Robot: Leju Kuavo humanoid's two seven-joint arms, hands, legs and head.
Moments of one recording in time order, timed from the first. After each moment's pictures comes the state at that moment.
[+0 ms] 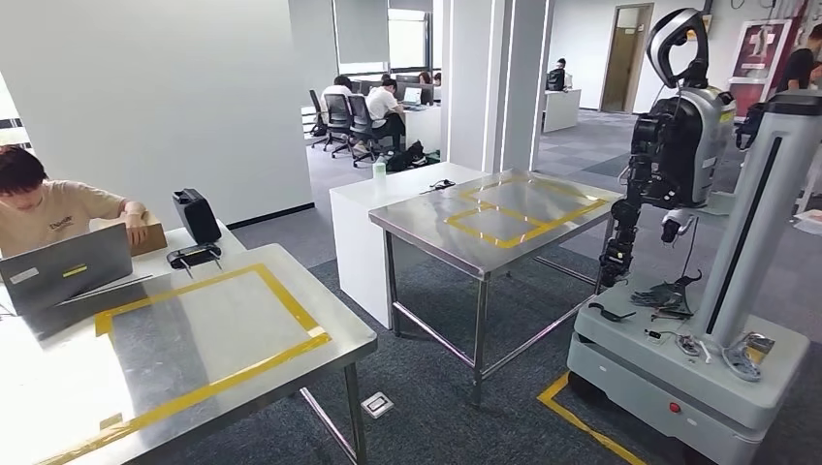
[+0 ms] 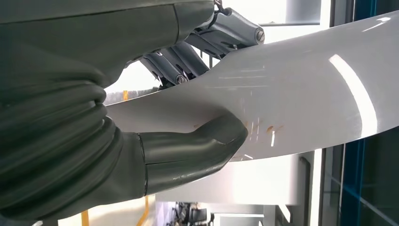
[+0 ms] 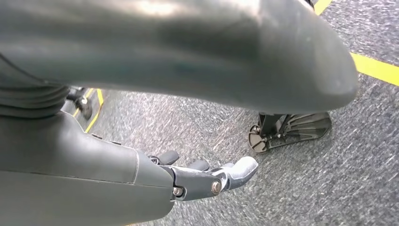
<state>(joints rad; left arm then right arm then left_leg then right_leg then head) 0.00 0.10 0.27 -1.81 0.19 0.40 -0.70 -0.05 0.16 -1.21 -0.18 0.94 0.47 -0.02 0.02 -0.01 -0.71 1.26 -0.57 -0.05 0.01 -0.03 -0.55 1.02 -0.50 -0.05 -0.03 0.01</state>
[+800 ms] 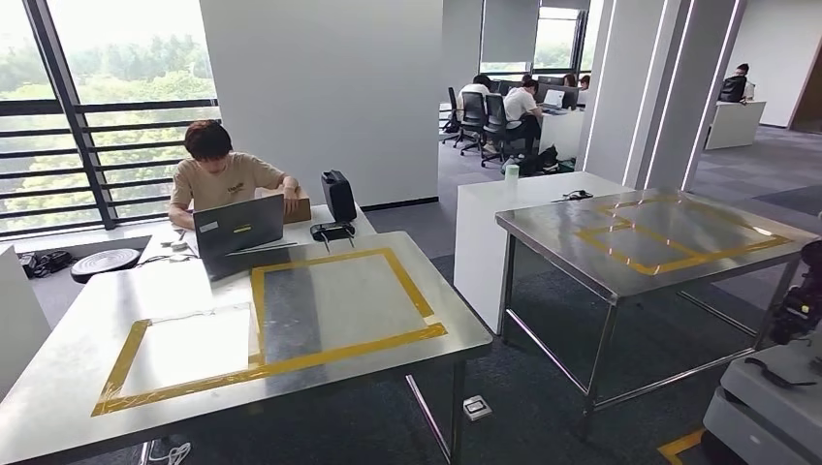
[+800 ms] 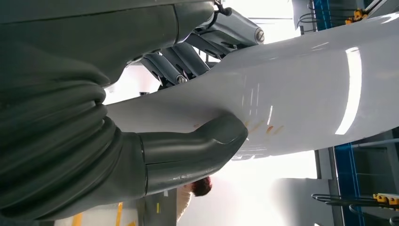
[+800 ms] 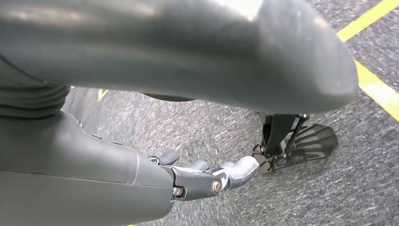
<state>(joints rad) 0.02 0.07 0.27 -1.88 0.16 0.44 -0.70 -0.06 0.17 -1.23 -0.18 0.96 0.47 0.00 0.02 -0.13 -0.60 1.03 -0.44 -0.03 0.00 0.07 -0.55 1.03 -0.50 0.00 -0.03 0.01</state>
